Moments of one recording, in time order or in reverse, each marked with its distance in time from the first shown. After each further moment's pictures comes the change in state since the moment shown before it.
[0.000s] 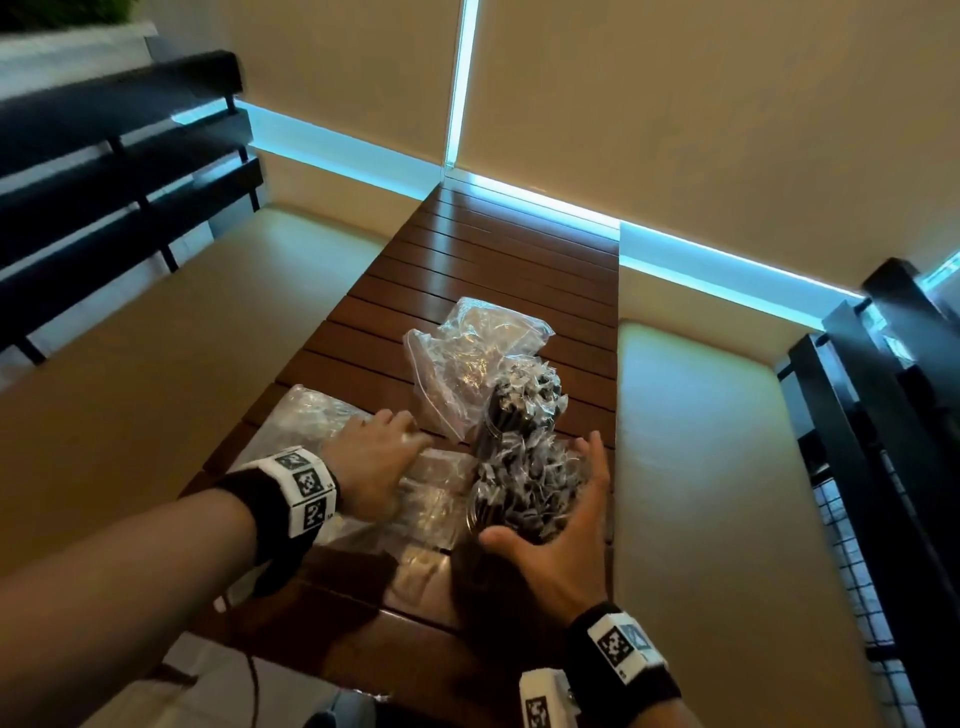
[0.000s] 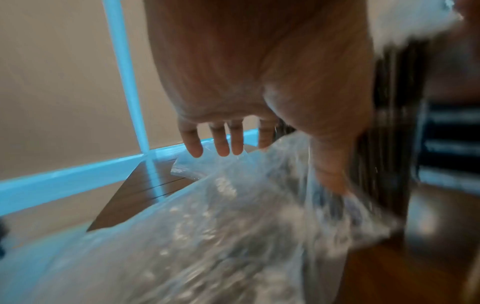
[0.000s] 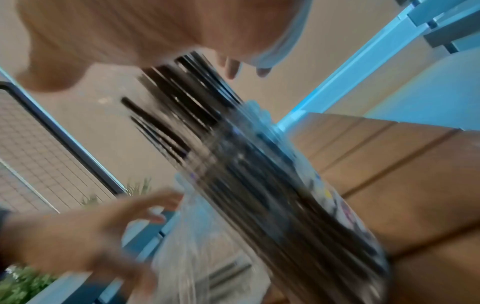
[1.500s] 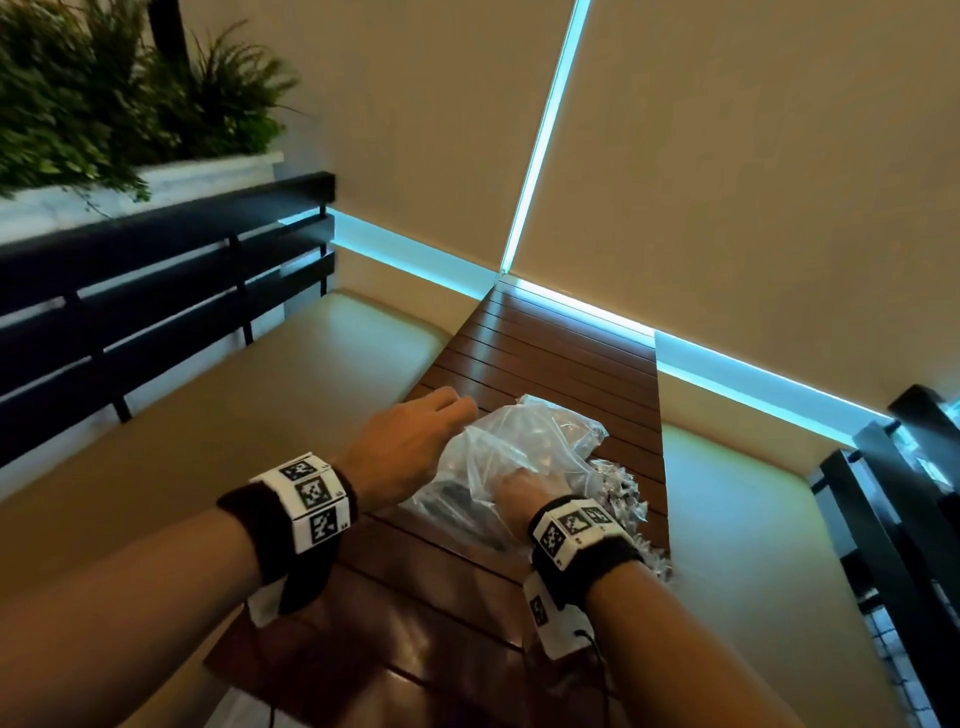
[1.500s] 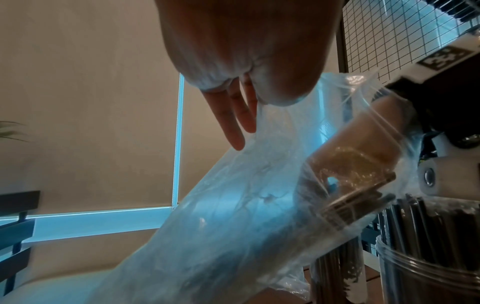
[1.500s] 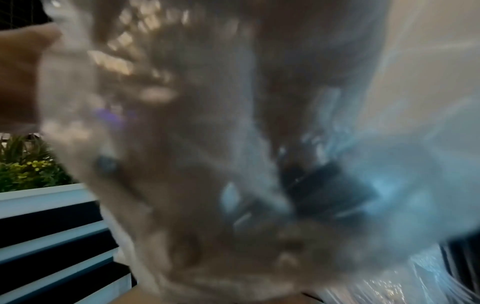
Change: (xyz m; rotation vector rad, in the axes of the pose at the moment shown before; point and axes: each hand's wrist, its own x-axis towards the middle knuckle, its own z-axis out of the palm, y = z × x) left_hand -0.080 -0.083 -0.095 -0.266 0.703 0.042; right_hand 0.108 -0.135 0.133 -1.270 -0.795 -0.130
